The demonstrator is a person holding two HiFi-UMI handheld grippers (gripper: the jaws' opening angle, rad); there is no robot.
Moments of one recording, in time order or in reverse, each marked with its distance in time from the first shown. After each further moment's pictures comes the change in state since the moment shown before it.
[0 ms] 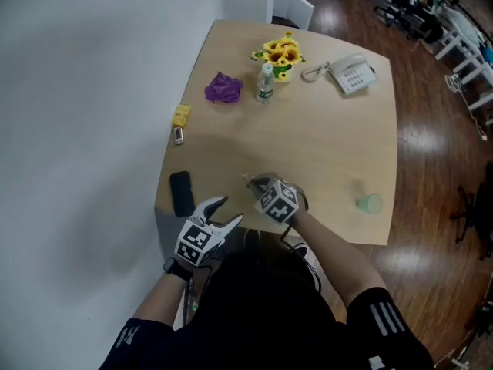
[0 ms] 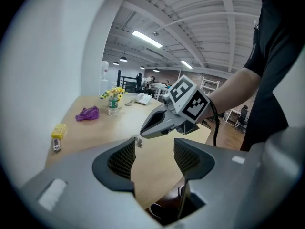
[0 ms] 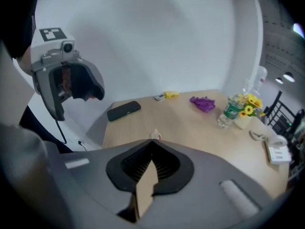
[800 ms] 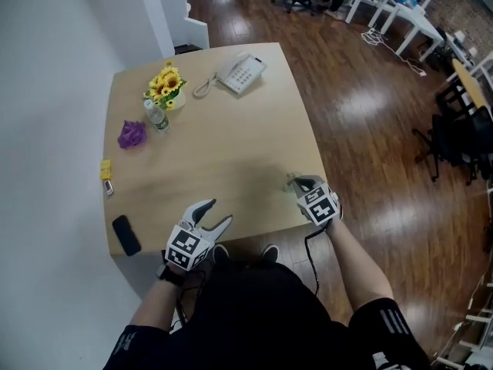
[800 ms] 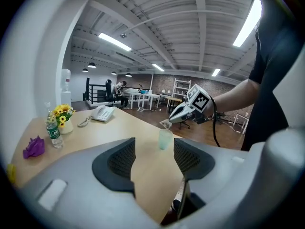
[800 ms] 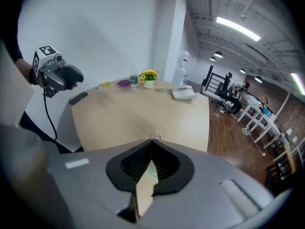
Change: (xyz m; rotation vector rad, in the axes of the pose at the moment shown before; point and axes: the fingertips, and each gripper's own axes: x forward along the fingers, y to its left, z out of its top) left arm 0.126 -0.174 0.099 0.204 -0.054 -0.270; right arm -0.309 -0.120 -0.285 0.473 0.066 -0.513
